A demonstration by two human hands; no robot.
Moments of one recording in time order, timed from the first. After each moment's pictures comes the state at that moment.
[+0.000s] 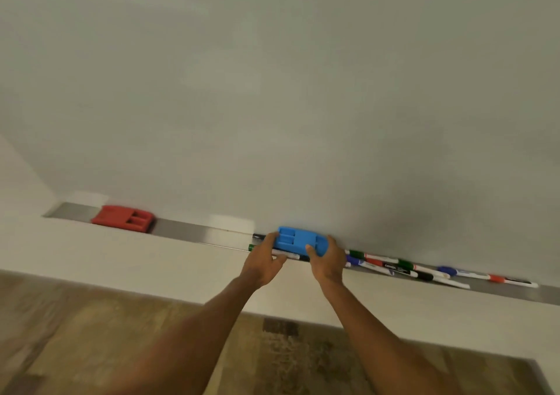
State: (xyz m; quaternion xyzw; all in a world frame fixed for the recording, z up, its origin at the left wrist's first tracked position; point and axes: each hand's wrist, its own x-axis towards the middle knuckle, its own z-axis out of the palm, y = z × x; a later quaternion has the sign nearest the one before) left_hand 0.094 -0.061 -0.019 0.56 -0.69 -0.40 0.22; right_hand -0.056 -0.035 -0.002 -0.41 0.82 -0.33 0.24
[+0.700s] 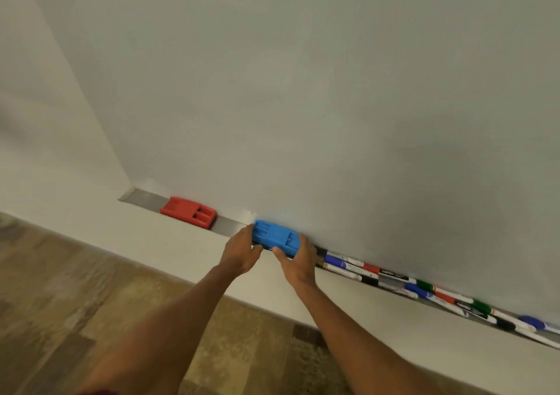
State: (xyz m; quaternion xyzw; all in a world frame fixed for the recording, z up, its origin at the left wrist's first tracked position) left_hand 0.271 -0.117 -0.035 0.67 -0.64 -0.32 0.20; right_hand 0.128 -0.089 -0.023 -0.49 0.73 -0.31 0.37
